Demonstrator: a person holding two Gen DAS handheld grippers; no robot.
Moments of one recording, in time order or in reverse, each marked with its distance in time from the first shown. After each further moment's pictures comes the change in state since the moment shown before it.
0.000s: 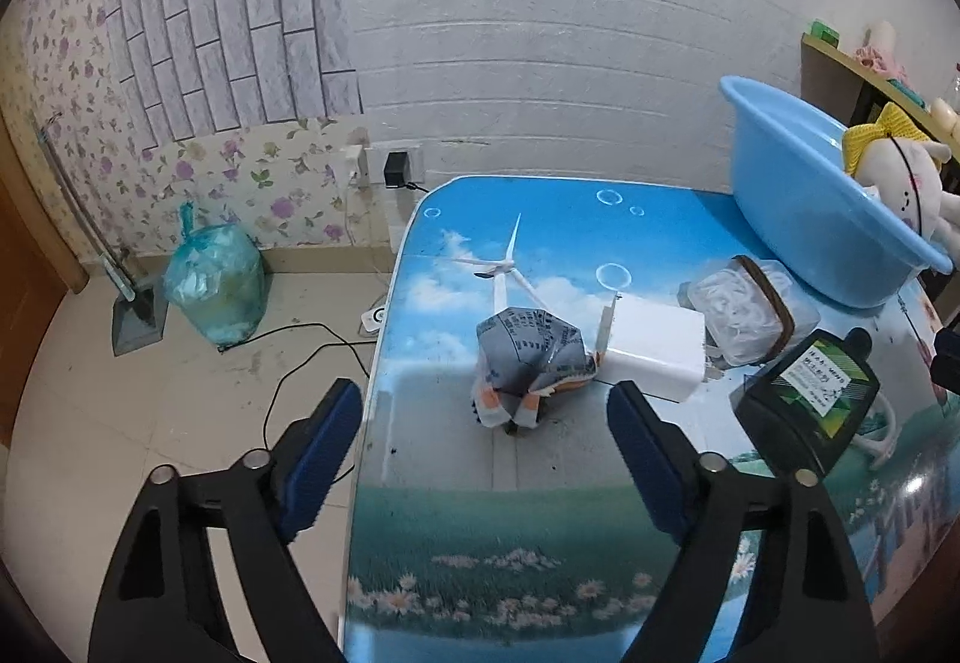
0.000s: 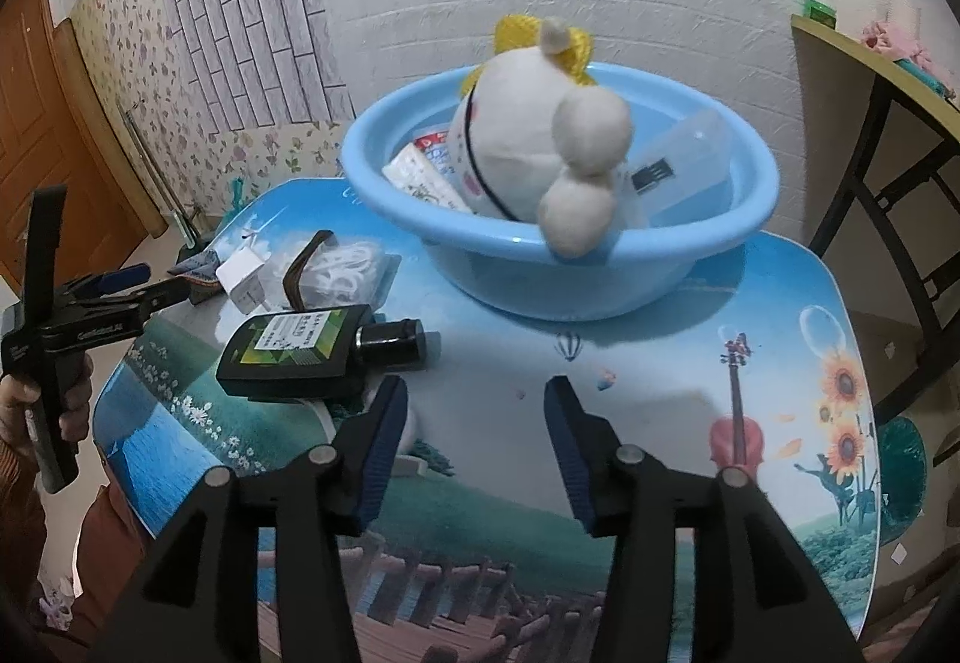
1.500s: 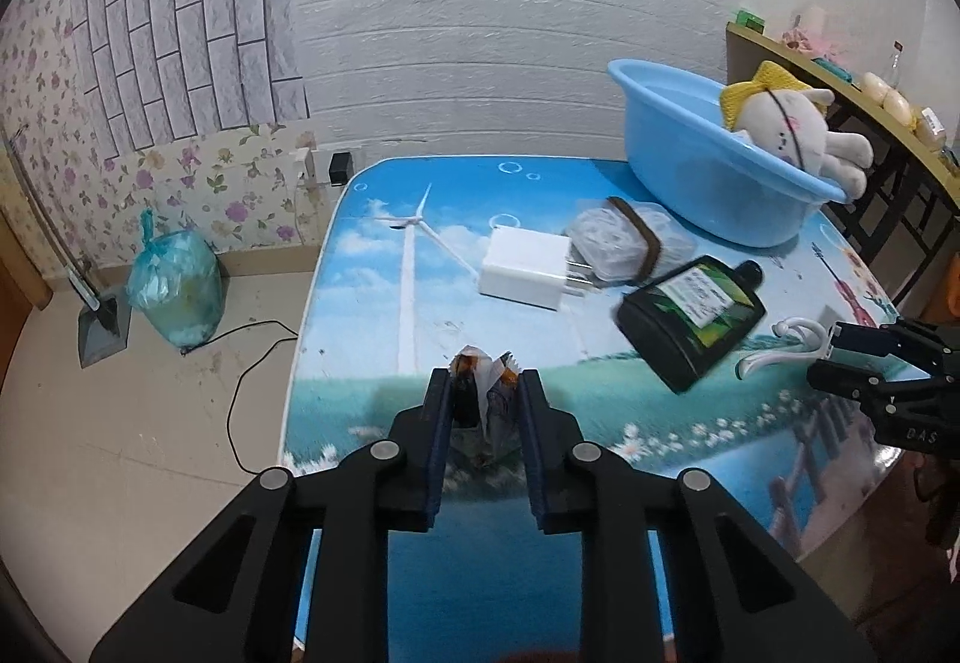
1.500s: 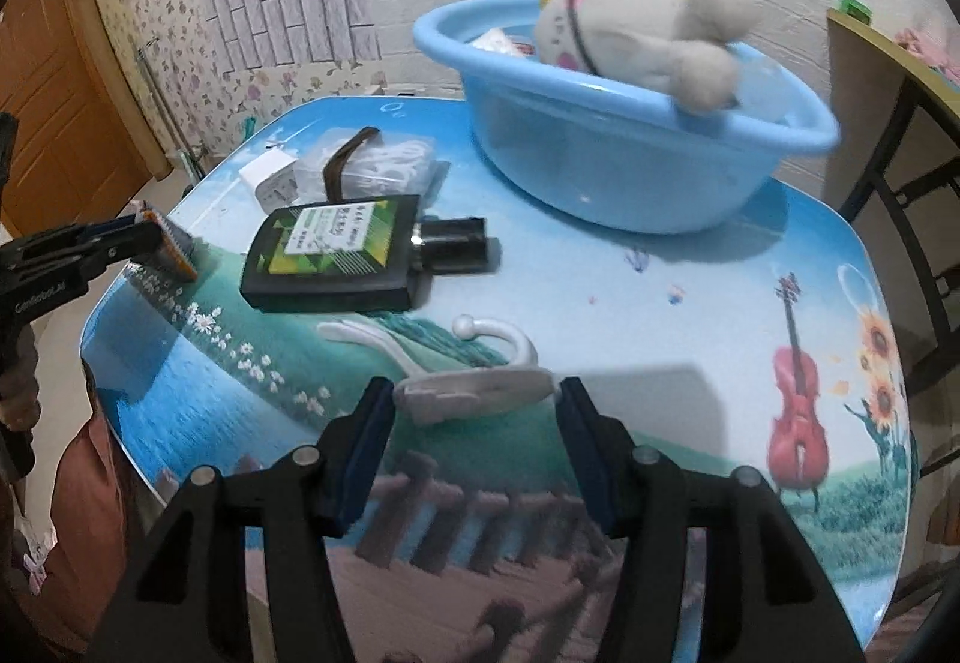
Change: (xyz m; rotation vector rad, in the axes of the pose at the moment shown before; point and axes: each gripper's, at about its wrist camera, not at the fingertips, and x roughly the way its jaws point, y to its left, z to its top) left arm -0.058 -0.028 -0.043 0.045 -0.016 -0.123; right arm 0.012 0.023 -0.038 -0.071 0.089 -0.014
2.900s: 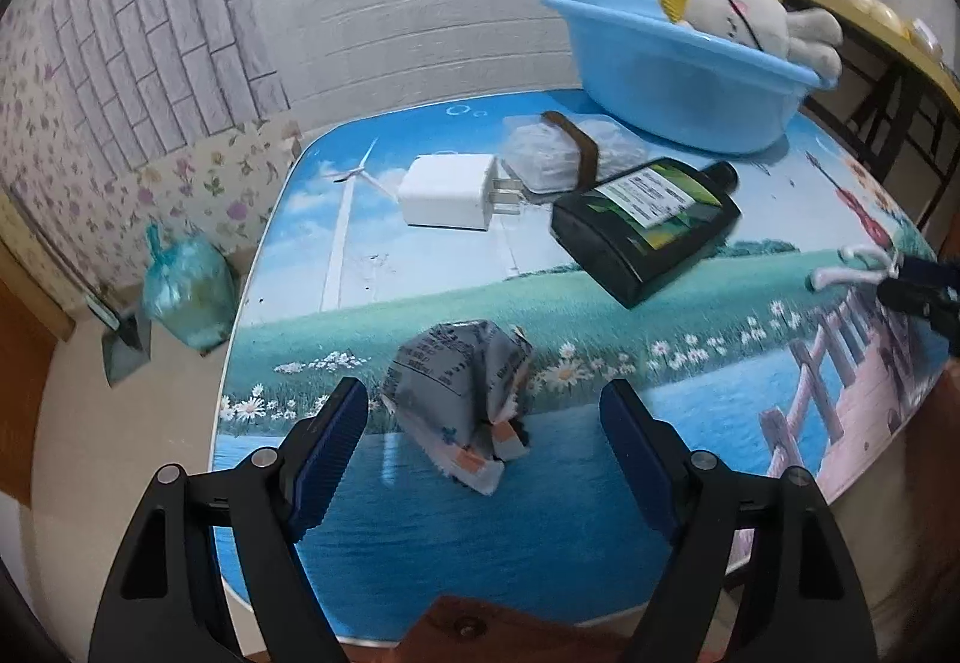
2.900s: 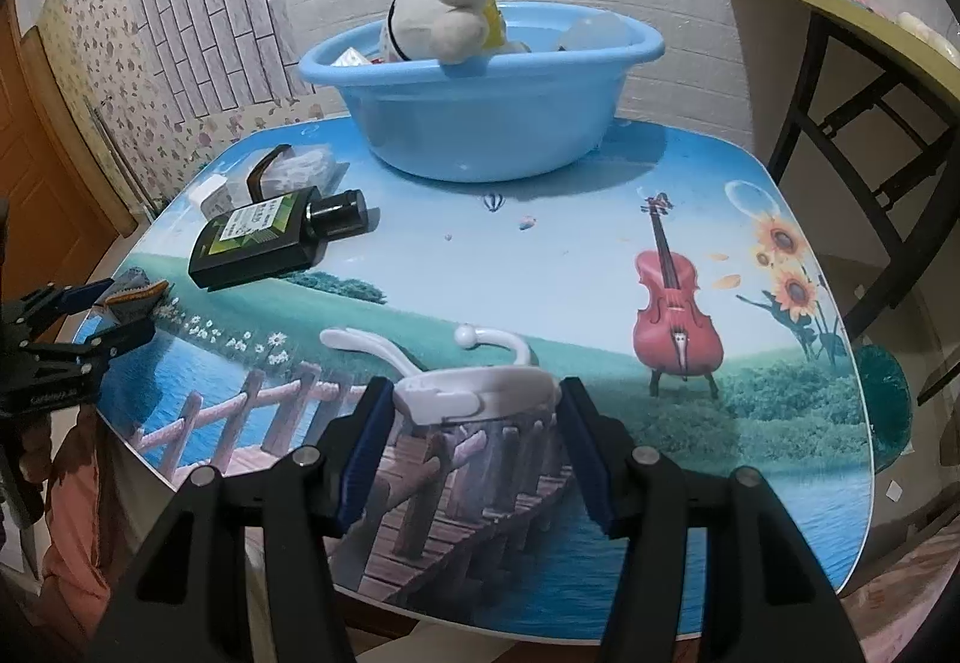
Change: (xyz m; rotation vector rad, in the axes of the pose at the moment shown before) left arm 0.013 -0.041 -0.026 0.095 0.069 0.066; right arm -0.032 -0.044 -0.041 0.142 -0.054 -0.059
